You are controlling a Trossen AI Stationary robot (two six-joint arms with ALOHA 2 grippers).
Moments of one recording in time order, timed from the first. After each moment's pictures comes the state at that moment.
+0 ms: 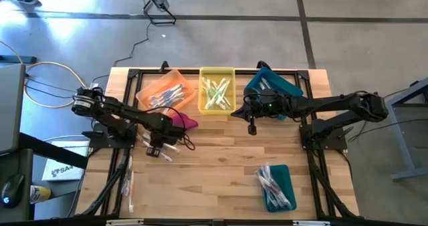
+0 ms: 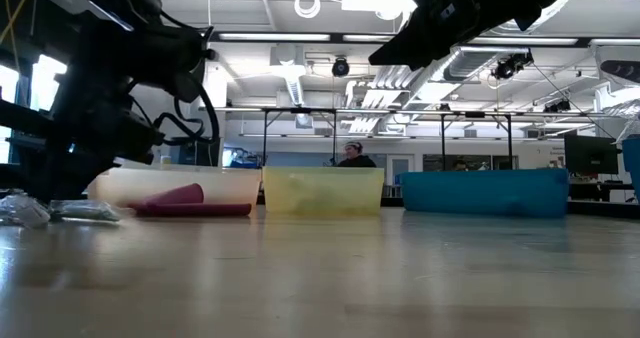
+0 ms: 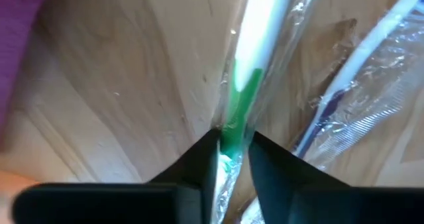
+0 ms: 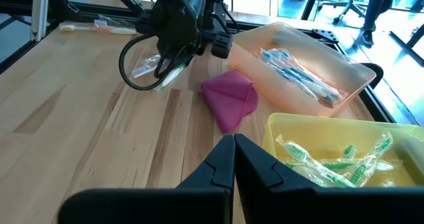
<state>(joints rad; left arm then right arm) -0.09 1.51 0.74 -0.91 0.07 0.12 -0.15 1.25 0.75 0.11 -0.13 -0.15</state>
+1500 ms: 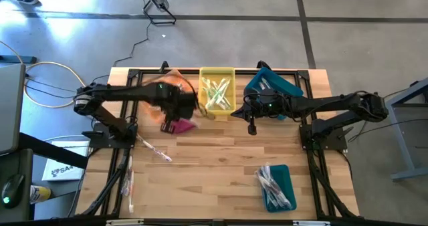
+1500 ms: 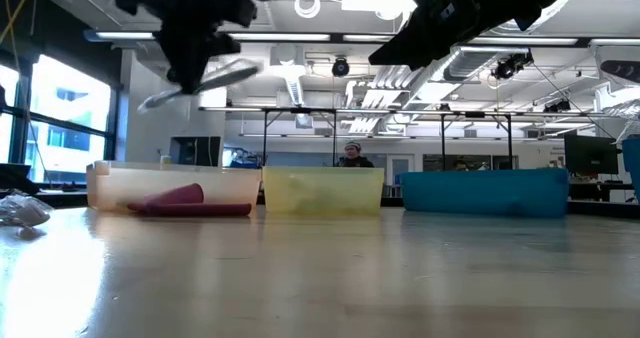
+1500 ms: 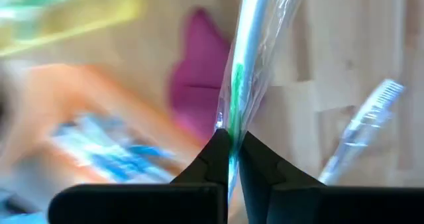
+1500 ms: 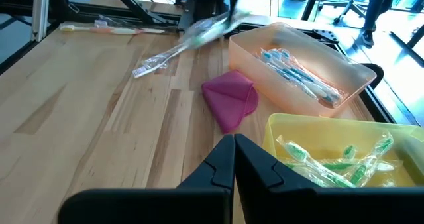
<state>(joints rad) 0.09 1.51 1.39 -1.31 -0.11 0.32 -0.15 1.25 0.75 0.11 -0.13 -0.15</state>
